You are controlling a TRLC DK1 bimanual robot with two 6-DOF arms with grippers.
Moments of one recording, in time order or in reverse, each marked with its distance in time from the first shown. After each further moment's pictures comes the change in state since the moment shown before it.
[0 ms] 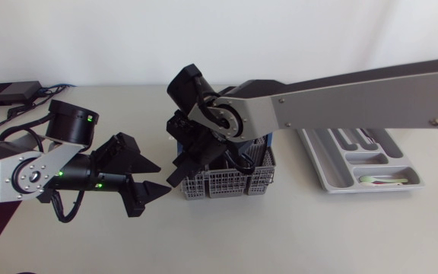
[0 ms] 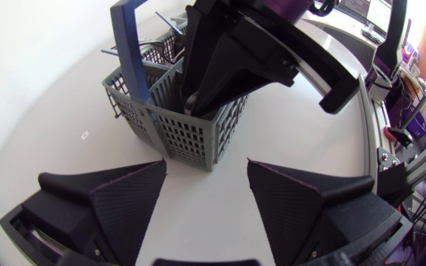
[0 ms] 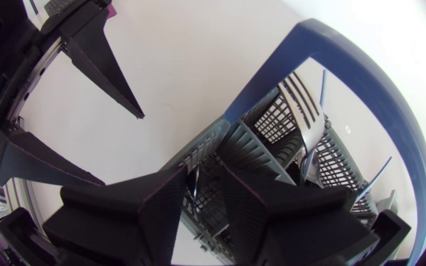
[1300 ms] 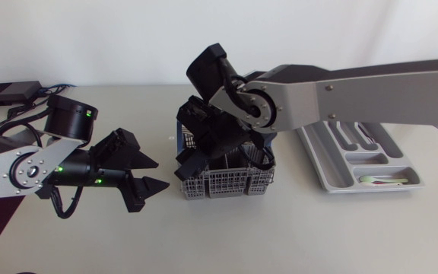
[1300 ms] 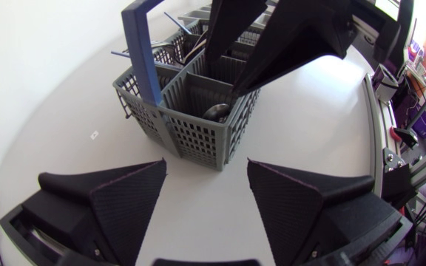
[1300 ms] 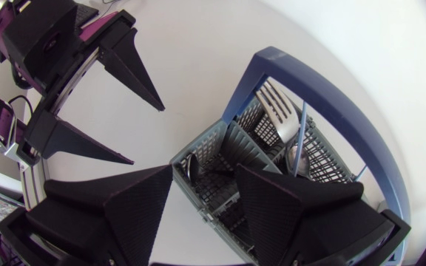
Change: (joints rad) left arm -0.001 -0.005 0.026 -0.021 -0.045 0.003; right arm -0.038 -0.132 -0.073 0.008 -0.098 -0.007
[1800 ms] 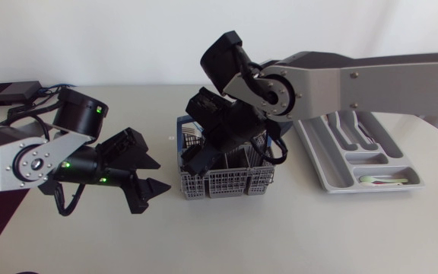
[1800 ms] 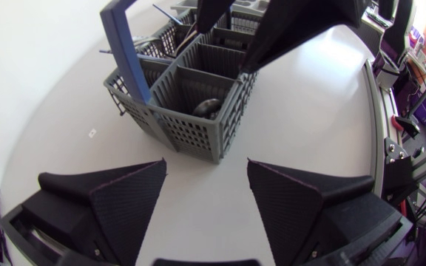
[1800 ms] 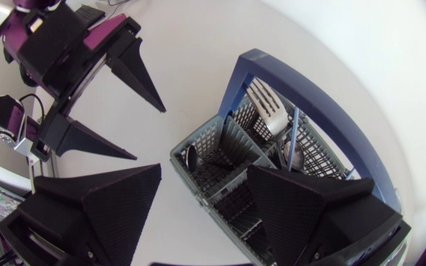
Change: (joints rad) left arm -0.053 0.011 0.044 -0.086 -0.076 0.027; right arm -0.037 -0.046 0.000 -0.053 -0.063 -0.029
